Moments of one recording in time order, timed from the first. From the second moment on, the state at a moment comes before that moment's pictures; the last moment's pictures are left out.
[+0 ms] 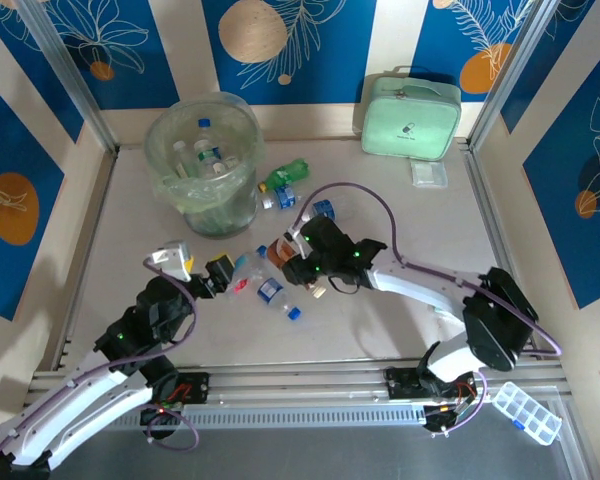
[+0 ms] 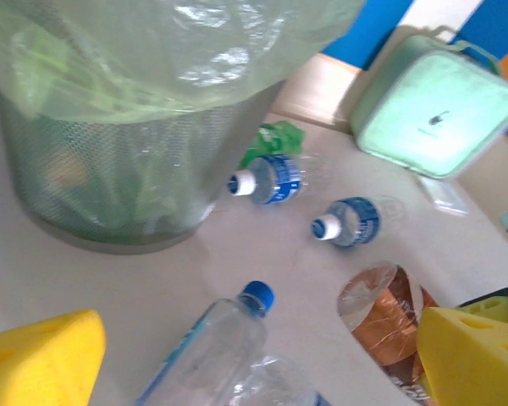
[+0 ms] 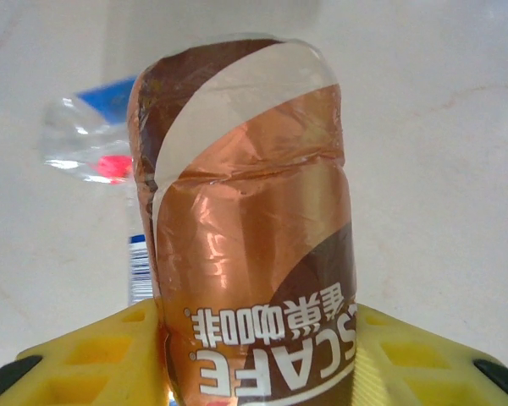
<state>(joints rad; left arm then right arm) -0.75 0.44 0.42 -0.26 -0.40 -0.55 0.87 1.44 0.96 -0.35 -0.08 0.24</state>
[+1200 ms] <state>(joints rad) -0.75 0.97 0.23 0.86 0.30 -0.69 0.97 1.12 0.60 0.23 -0.23 0.25</state>
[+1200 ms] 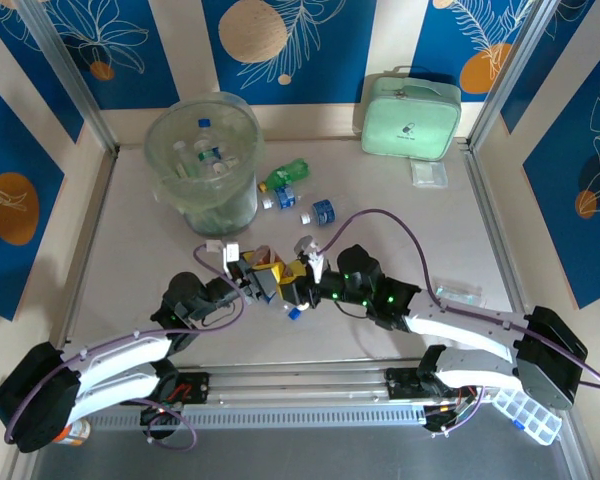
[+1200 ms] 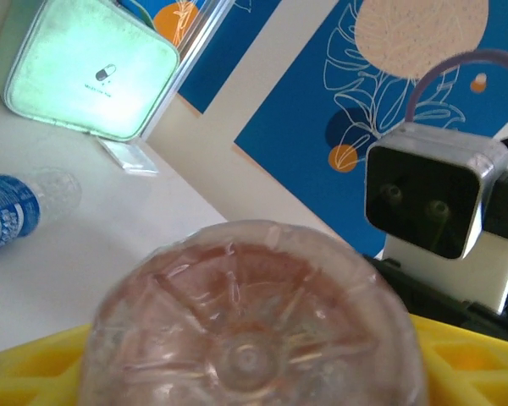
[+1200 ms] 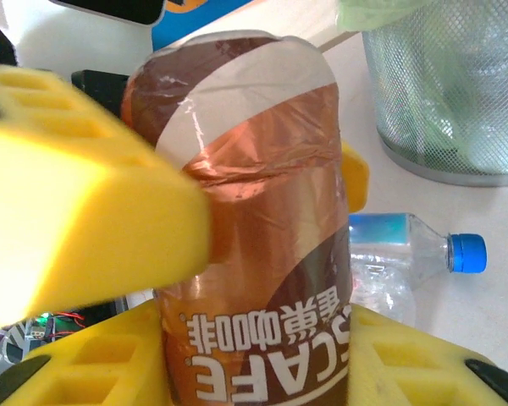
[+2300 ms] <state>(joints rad) -0.75 0.68 0.24 0.52 0.15 -0.53 1.05 1.08 0.59 0.21 -0.07 0.19</state>
